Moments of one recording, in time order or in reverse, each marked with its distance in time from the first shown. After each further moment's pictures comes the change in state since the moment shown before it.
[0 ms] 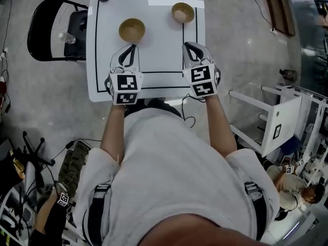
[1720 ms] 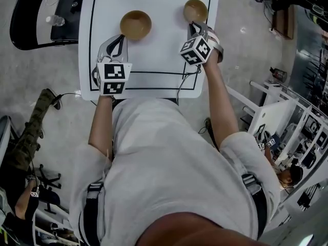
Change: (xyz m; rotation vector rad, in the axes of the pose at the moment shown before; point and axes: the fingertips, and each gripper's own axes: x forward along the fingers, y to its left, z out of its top) left arm 0.068 0.075 -0.076 -0.129 0.150 -0.009; right arm 0.182 -0.044 -0.055 -0.518 0.367 -0.055
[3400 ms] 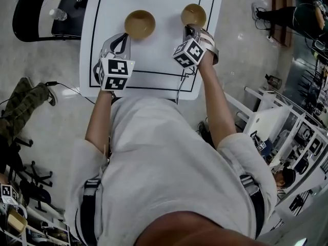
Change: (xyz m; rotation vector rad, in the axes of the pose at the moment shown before) left arm -0.001 0.001 -0.008 0.008 0.010 -0.005; right arm -0.005 0.021 0.027 -0.140 0.013 0.009
